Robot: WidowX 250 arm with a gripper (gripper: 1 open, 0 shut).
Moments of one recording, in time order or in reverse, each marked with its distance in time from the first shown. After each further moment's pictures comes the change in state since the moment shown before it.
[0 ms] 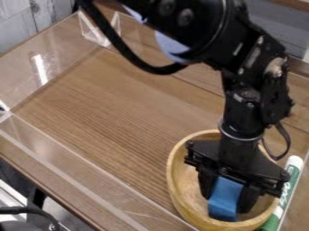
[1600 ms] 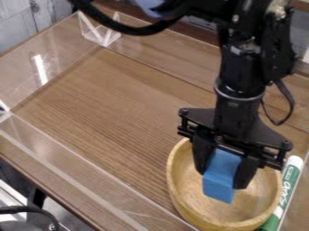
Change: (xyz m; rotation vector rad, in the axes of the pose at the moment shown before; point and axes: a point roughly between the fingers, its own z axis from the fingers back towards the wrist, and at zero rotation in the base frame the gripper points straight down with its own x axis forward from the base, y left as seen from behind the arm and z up) arm 0.001 0.014 0.042 -0.002 0.005 0.014
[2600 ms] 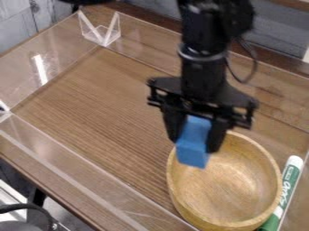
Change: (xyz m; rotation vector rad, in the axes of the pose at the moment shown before) arm 0.007 0.038 0.030 -0.016 -0.062 0.094
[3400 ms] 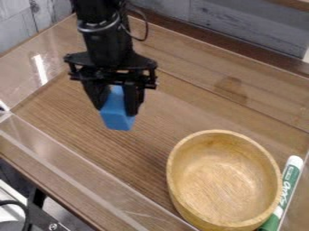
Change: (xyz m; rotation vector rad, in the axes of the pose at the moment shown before) arm 0.015 0.101 -0.001 -0.014 -0.059 0.121
